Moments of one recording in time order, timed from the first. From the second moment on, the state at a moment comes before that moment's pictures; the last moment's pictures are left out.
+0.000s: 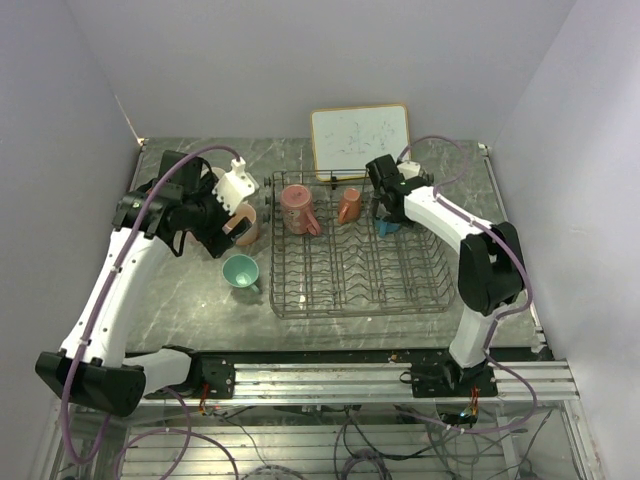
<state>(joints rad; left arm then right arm) -0.27 1.20 1.40 -1.11 0.22 0.63 0.43 1.85 1.41 -0.66 0.50 0.63</state>
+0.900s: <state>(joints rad) -0.26 1.11 1.40 -1.15 0.29 0.57 0.48 1.79 1.41 -0.60 0.52 0.55</state>
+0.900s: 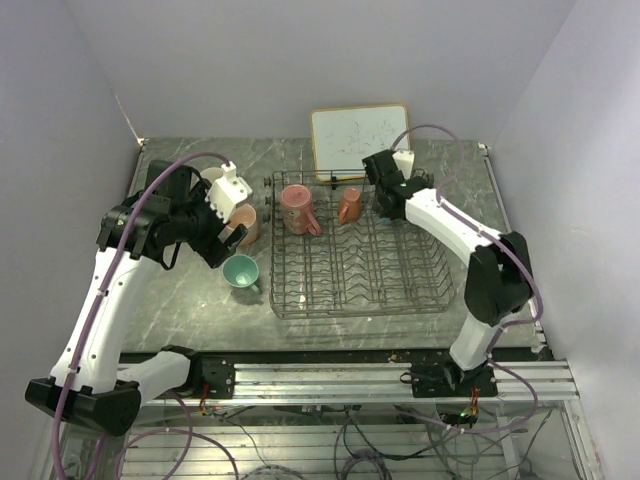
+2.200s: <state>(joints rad) -0.26 0.73 1.04 -0.59 0.55 0.66 0.73 1.29 1.04 0.18 -0.57 1.36</state>
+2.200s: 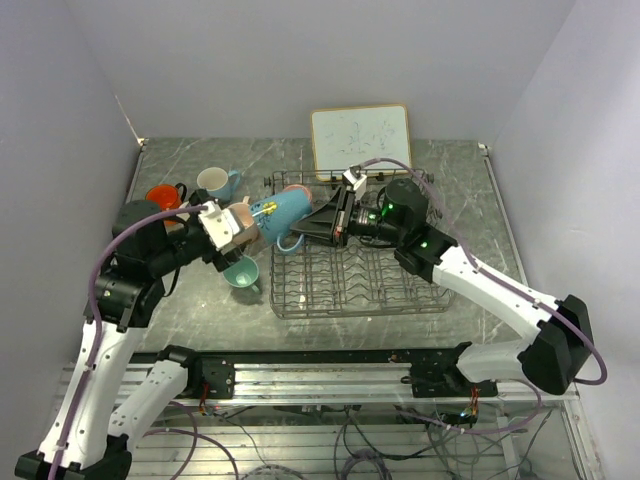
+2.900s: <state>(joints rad) -0.26 0.82 1.29 -0.63 0.79 0.46 0.89 1.28 0.93 0.61 -0.57 1.57</state>
